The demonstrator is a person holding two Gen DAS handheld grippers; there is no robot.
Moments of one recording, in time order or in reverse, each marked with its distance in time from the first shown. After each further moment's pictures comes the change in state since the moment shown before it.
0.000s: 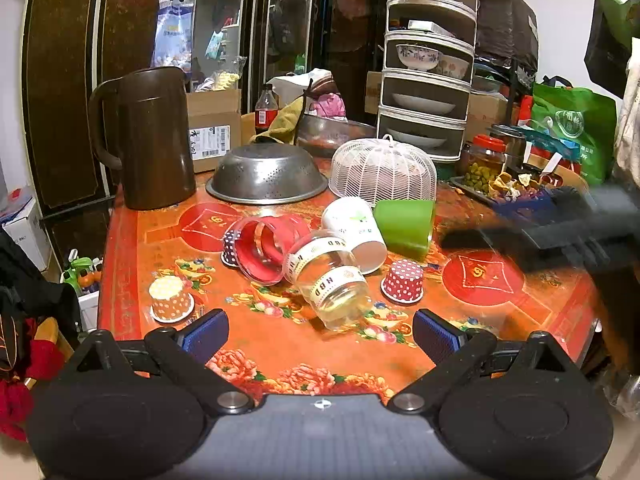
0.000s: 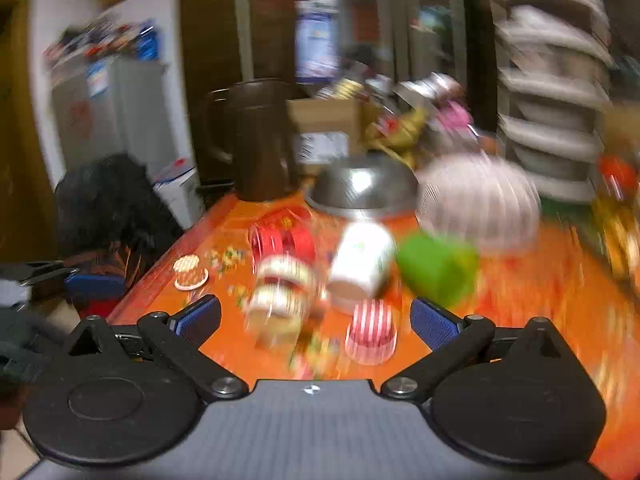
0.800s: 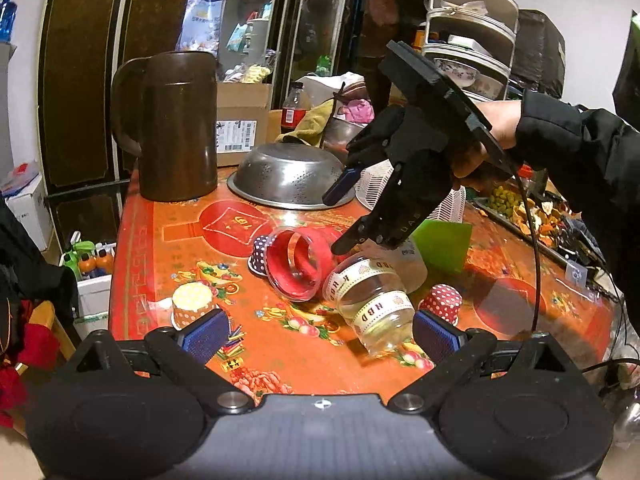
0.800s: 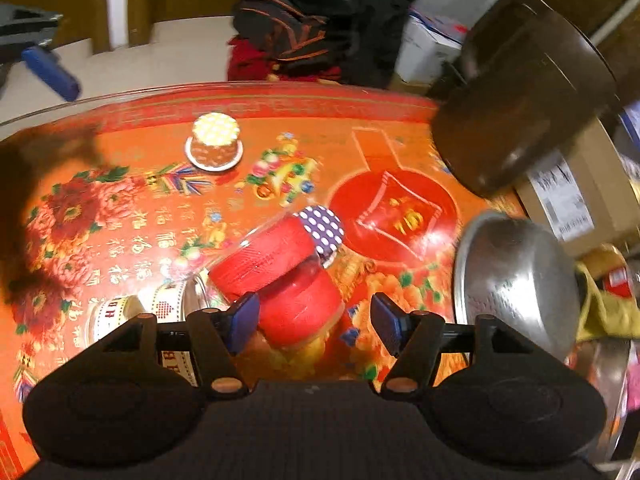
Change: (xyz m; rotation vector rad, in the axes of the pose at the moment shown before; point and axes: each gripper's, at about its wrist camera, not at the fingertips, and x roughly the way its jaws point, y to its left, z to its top) left arm 0.021 0.046 0.011 -0.100 -0.006 -0.004; right arm 0.219 0.034 0.090 -1.040 0.437 0.498
